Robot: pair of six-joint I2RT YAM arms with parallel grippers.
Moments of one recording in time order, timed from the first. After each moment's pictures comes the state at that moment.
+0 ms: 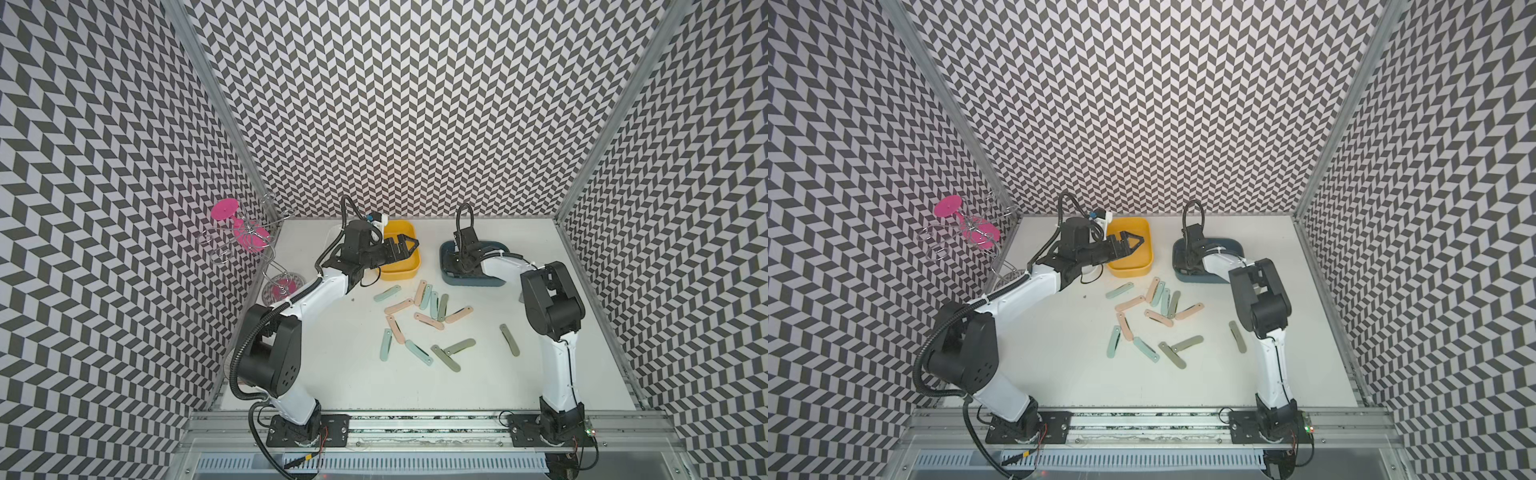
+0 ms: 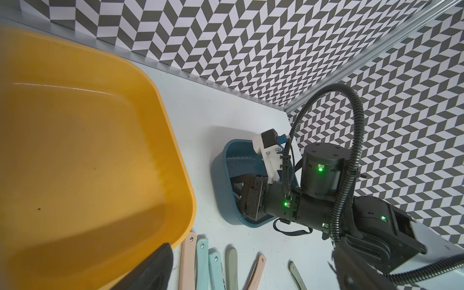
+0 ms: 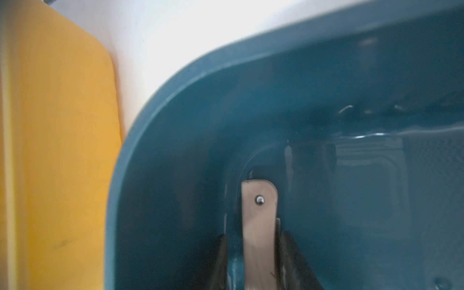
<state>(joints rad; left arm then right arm) -0.38 1.64 1.18 0.03 0.48 -0.65 0.35 2.15 1.52 -0.30 -0.07 0.51</state>
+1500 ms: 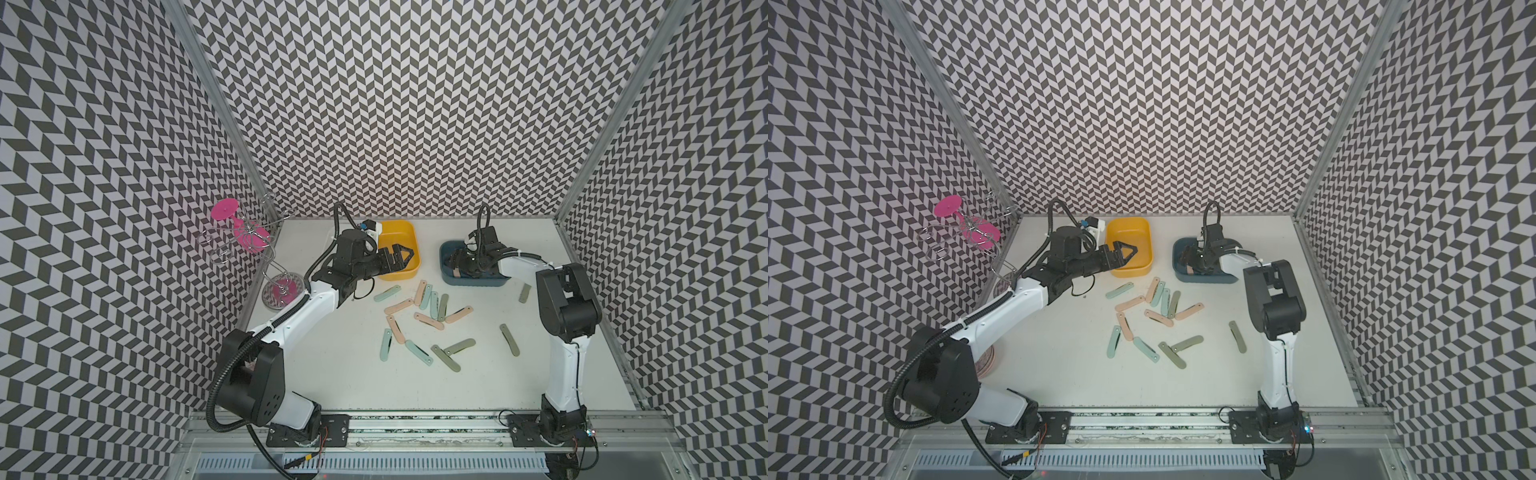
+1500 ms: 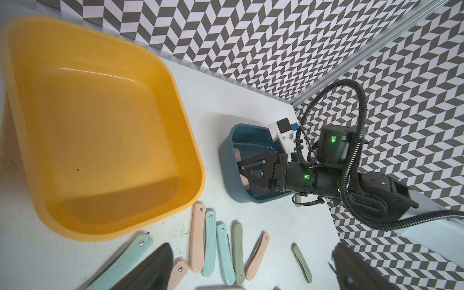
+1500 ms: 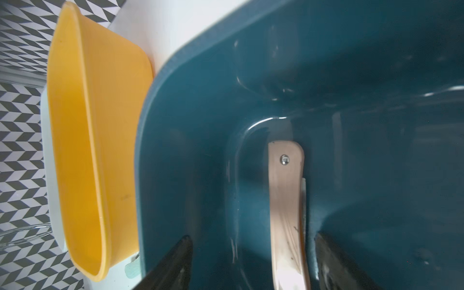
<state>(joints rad) -0.40 1.47 1.06 -0.05 0.43 -0.61 0.25 2.09 1.42 -0.24 -0.38 0.57</state>
